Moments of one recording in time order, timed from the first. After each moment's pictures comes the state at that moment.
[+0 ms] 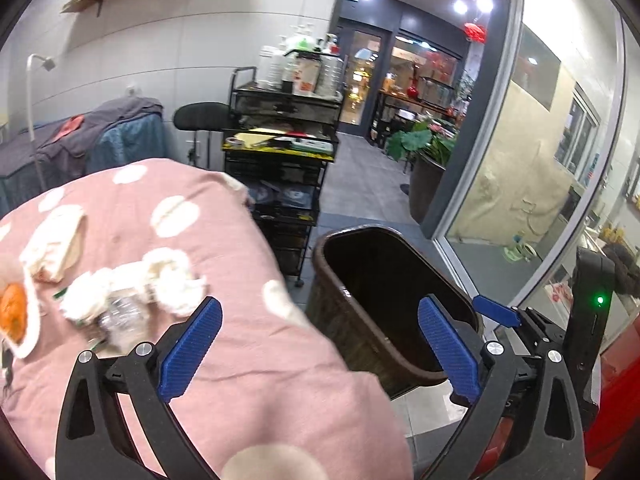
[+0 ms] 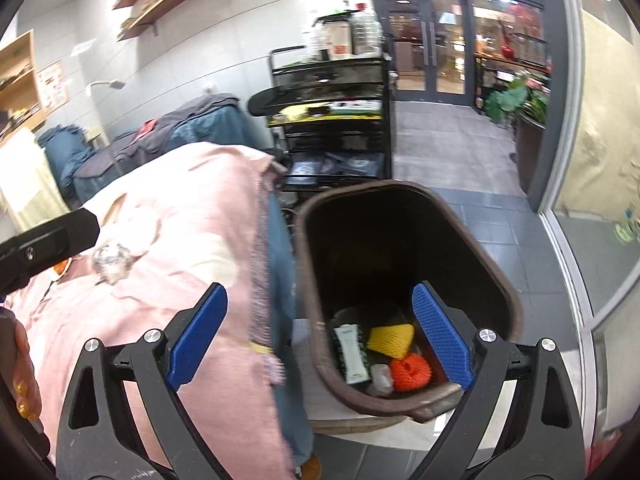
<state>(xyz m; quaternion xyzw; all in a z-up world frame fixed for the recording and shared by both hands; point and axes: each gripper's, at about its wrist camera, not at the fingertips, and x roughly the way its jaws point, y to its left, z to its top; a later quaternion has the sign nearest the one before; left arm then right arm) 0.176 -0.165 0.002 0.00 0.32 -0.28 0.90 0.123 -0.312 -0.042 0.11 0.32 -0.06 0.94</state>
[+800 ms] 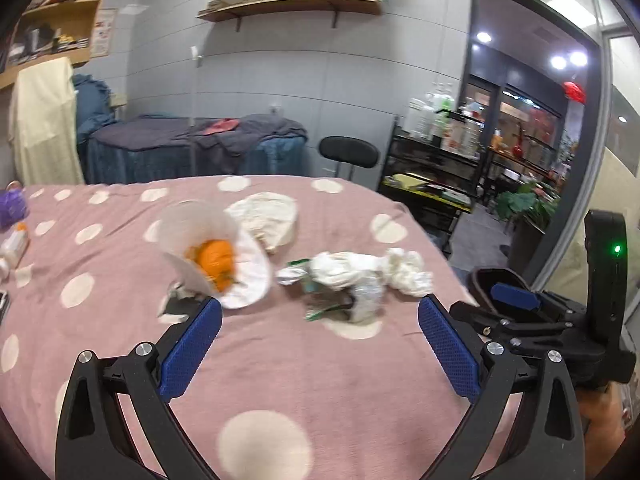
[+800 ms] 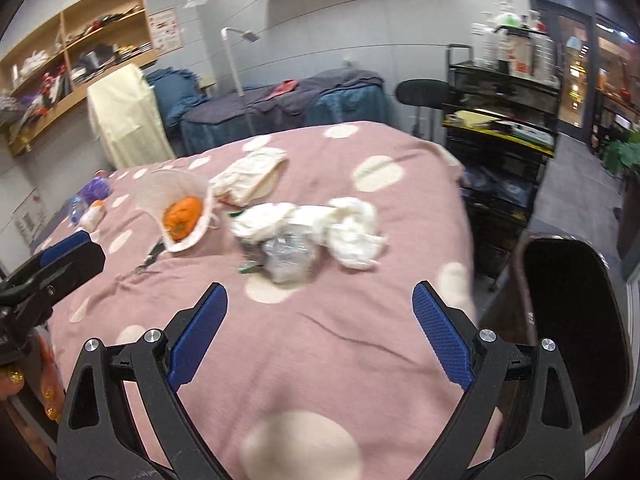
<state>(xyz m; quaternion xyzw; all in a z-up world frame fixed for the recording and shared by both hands) 0.131 0.030 0.004 -0.05 0.27 -0.07 0.96 0.187 -0.131 -0.012 0.05 0.34 0.17 0.92</state>
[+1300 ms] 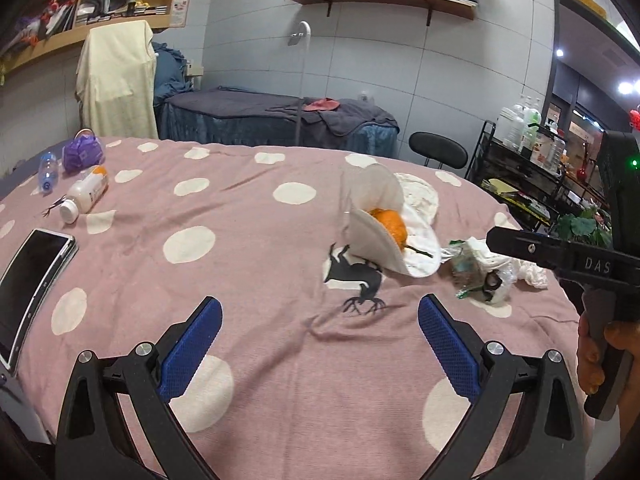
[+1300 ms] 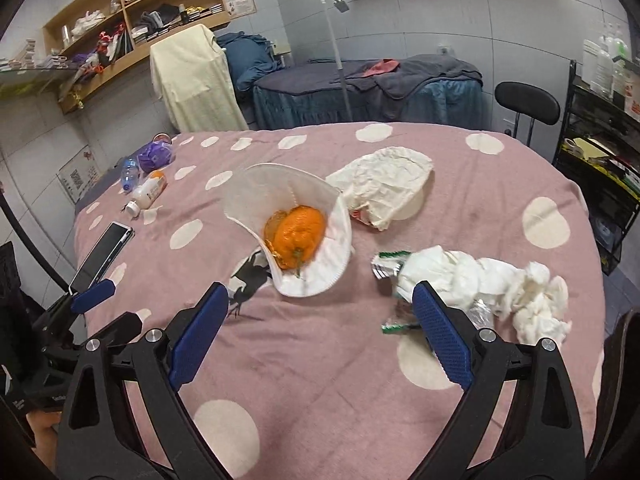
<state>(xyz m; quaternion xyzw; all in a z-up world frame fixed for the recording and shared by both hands) 0.116 0.156 -0.028 -0.08 0.29 0.04 0.95 0.249 0.008 0.001 0.01 0.36 0.28 0.89</state>
